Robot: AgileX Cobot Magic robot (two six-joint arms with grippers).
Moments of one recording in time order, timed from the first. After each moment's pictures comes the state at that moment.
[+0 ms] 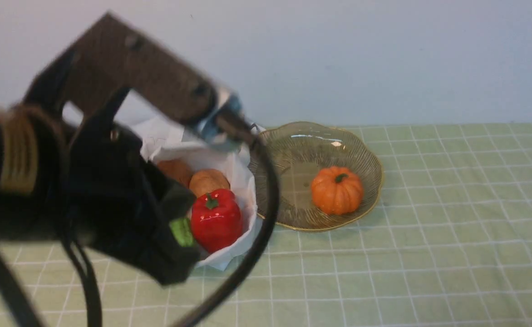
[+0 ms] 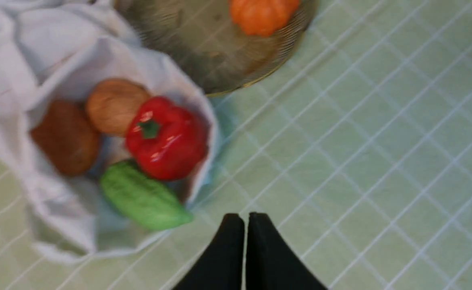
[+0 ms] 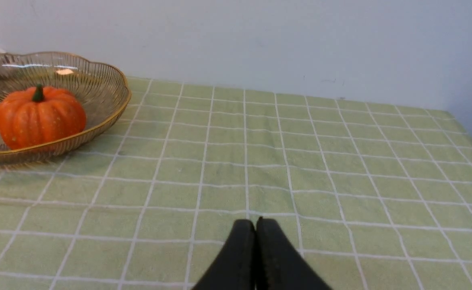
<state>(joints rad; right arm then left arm) 0.00 -0.01 0.03 -0.03 0.36 -0.06 -0.80 1.00 -0.99 0.05 0.80 -0.08</state>
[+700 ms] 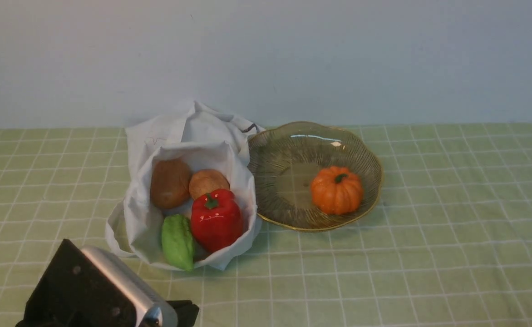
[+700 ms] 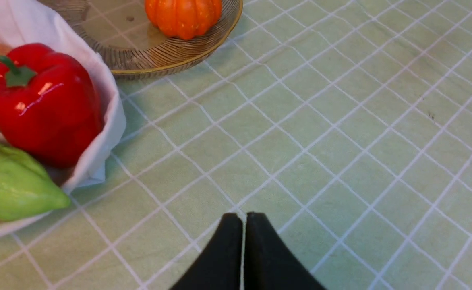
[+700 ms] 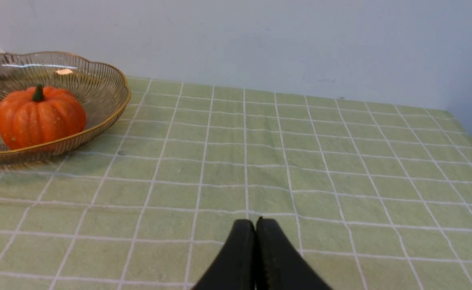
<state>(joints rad) 0.00 -0.01 0.03 -0.03 0.36 -0.06 -0.80 0.79 -0.38 -0.11 0.21 -0.08</state>
